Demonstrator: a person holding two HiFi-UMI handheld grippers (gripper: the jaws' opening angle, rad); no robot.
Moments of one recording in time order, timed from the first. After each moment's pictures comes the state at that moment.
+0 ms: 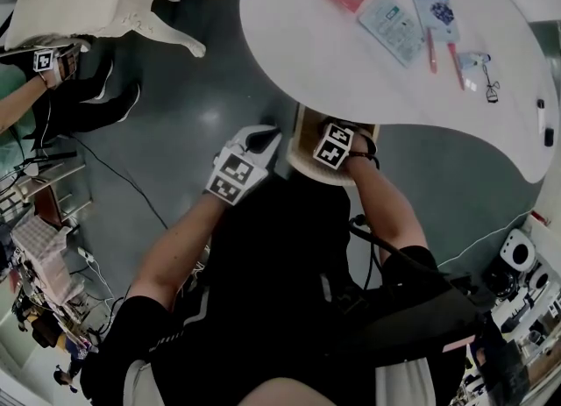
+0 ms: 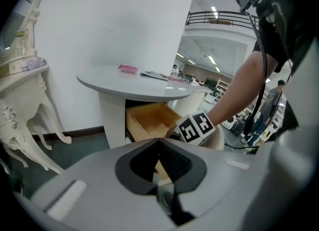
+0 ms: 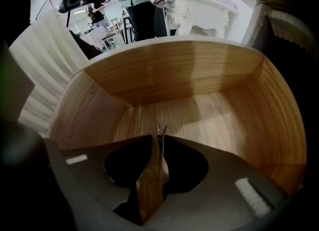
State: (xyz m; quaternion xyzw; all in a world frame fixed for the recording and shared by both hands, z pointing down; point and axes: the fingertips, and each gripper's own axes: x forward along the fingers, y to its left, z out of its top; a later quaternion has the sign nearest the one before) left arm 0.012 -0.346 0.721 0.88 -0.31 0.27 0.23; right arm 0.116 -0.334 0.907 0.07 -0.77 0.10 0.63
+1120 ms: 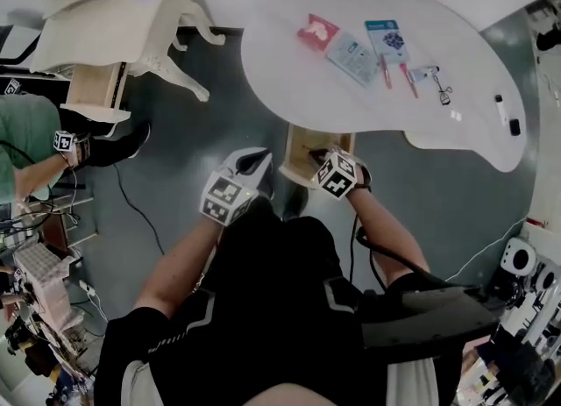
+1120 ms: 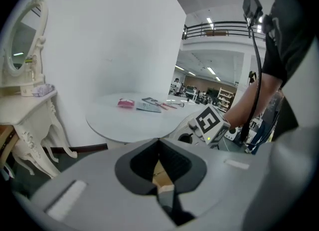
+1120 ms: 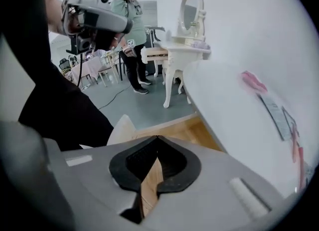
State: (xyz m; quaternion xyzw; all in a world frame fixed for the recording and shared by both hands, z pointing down) left arm 0.013 -0.328 0.590 0.89 -0.34 0.21 0.20; right arm 0.105 -0.320 0.726 0.16 -0.85 0.11 0.50
